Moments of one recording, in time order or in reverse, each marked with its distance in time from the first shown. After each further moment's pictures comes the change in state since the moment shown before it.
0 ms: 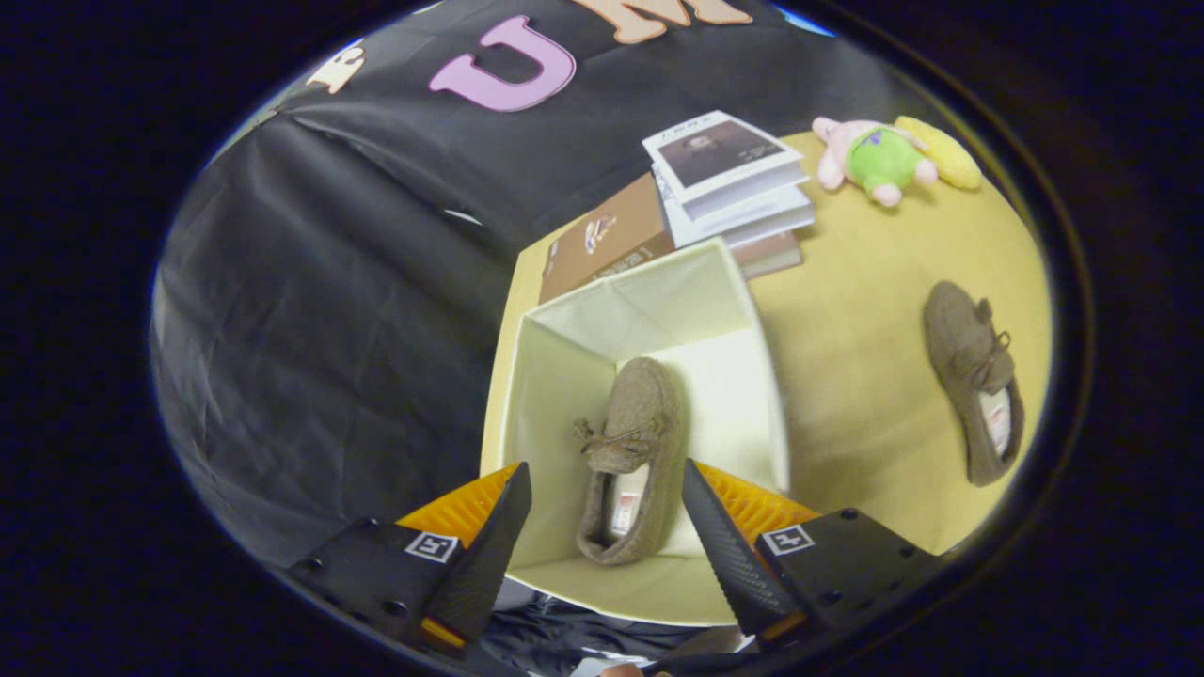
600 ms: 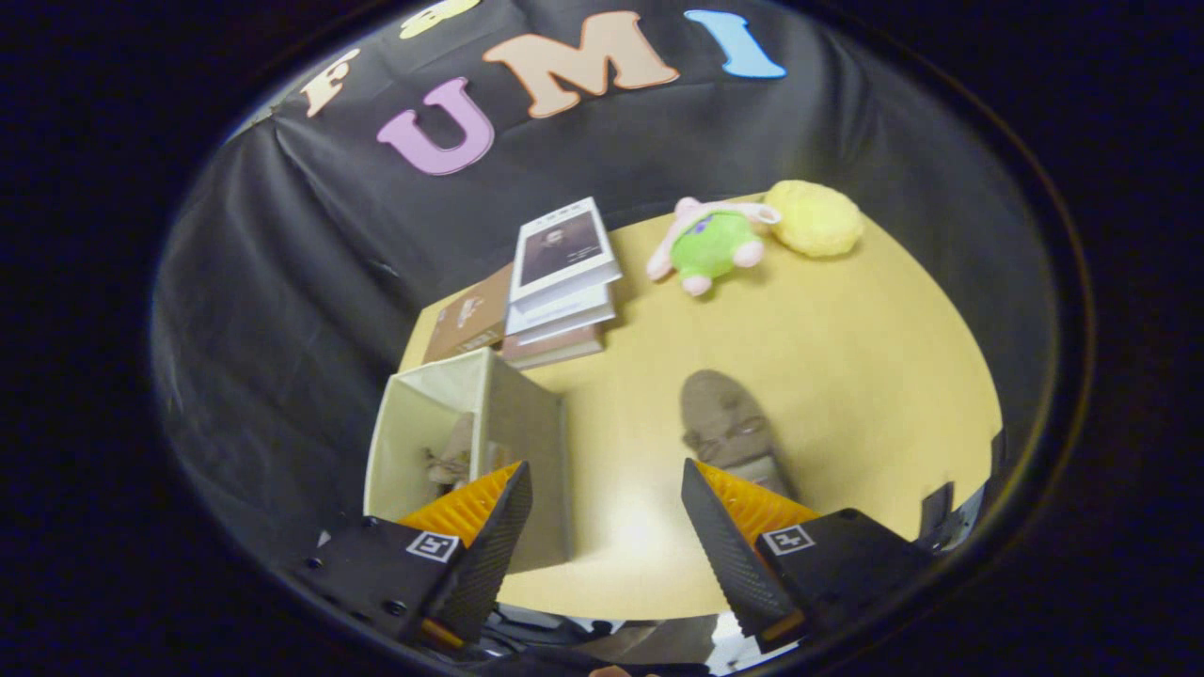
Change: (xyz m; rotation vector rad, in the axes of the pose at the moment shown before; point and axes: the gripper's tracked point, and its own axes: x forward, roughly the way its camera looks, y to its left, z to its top) arm -0.117 -0.190 0.058 -0.046 -0.151 -0.287
